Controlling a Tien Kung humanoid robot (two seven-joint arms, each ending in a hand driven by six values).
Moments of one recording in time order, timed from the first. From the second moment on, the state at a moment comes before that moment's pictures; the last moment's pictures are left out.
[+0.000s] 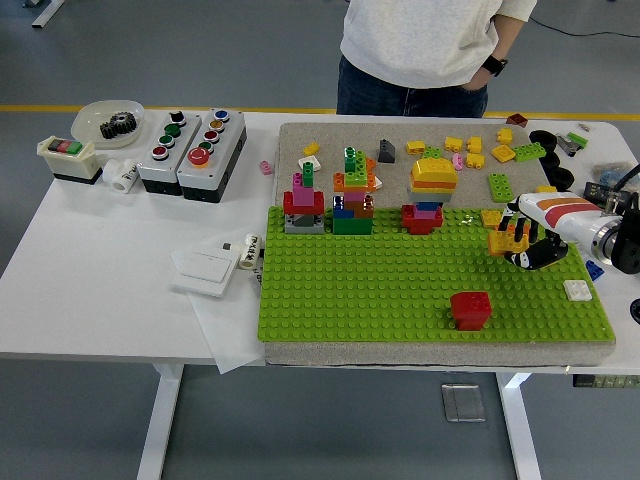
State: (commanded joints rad) left arm -0.13 0.14 -0.26 -0.26 0.19 0.27 0.02; right arm 0.63 -0.61 0.81 1.36 -1.83 0.21 -0.23
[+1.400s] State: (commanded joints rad) left arm -0.12 0.14 -0.27 -0.26 0.20 0.27 0.02; right arm 0.56 -0.73 0.79 1.67 -1.81 0.38 -0.21
